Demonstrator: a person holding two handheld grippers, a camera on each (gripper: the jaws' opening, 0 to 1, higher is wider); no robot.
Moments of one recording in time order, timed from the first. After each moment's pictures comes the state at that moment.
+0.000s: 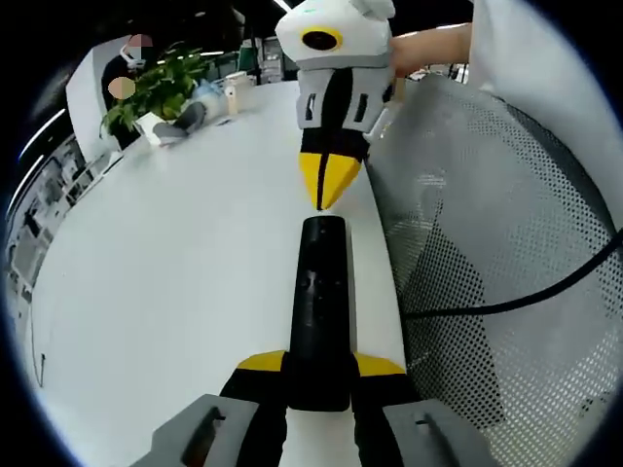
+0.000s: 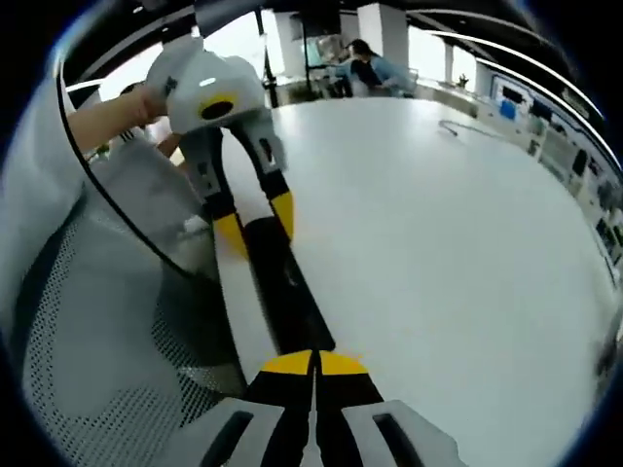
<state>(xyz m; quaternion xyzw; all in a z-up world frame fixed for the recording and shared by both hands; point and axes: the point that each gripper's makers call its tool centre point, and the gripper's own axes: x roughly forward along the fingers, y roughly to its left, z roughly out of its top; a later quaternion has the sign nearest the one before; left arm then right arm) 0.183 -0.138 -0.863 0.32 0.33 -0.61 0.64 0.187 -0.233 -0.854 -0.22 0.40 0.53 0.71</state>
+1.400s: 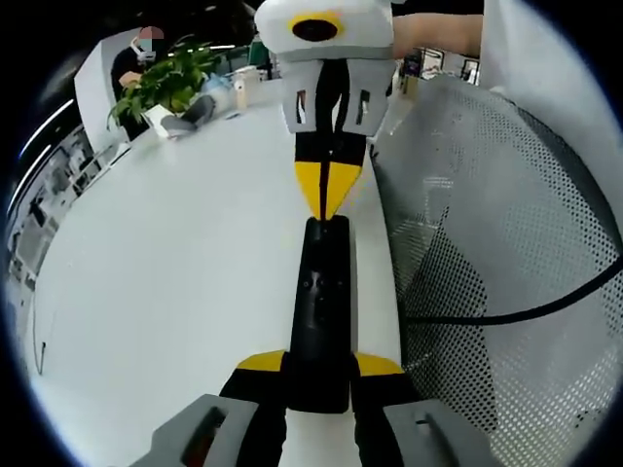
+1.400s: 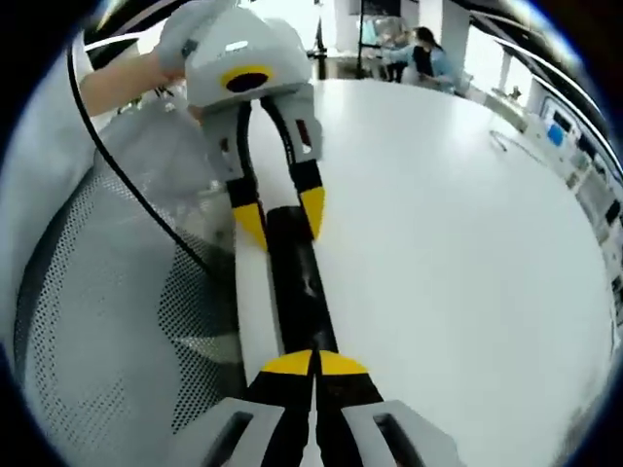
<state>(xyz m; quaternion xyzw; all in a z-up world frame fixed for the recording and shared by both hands) 0.182 -0.137 -0.864 0.31 0.34 -0.60 0.65 0.187 -0.217 -0.846 -0.31 0.39 0.57 0.65</state>
